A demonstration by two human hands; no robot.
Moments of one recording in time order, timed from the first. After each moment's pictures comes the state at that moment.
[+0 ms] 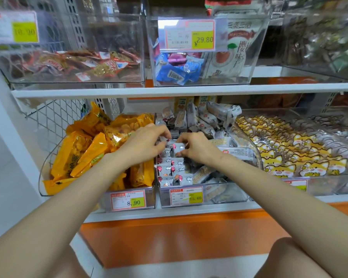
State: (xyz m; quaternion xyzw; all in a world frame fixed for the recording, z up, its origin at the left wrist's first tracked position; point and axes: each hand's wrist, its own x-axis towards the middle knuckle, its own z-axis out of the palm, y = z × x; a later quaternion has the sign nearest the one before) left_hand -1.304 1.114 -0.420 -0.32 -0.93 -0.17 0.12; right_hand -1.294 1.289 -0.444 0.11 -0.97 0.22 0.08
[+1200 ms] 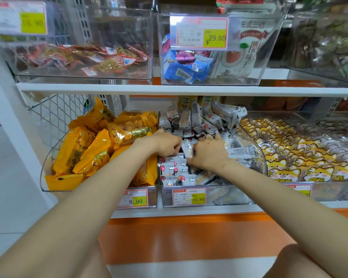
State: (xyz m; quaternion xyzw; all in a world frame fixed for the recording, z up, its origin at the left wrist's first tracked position) left_hand -1.341 1.154 -0.427 -0.35 -0.93 0.04 -0.08; right_hand -1.291 1.295 -0.457 0.04 -0.99 -0.12 0.09
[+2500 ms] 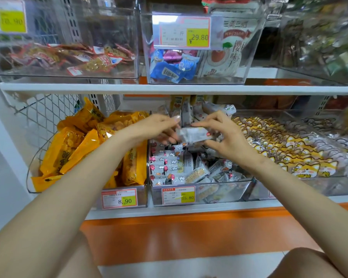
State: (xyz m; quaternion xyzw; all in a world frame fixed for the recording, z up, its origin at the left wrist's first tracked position) left_hand -1.313 1.146 -0.394 -0.23 -0.82 -0.50 -0.16; right_hand -1.265 1.363 -0.430 0.26 -0.88 0.26 0.29
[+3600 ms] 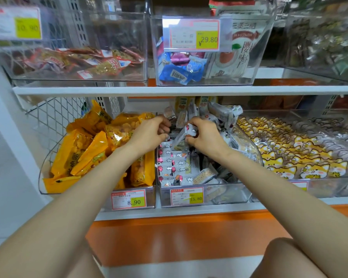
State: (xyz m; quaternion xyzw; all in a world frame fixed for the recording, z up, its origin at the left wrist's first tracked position) left_hand -1.333 1.127 -0.427 -0.25 -0.91 -0.32 0.12; right_hand -1.299 1.302 -0.431 0.09 -0.94 0.27 0.20
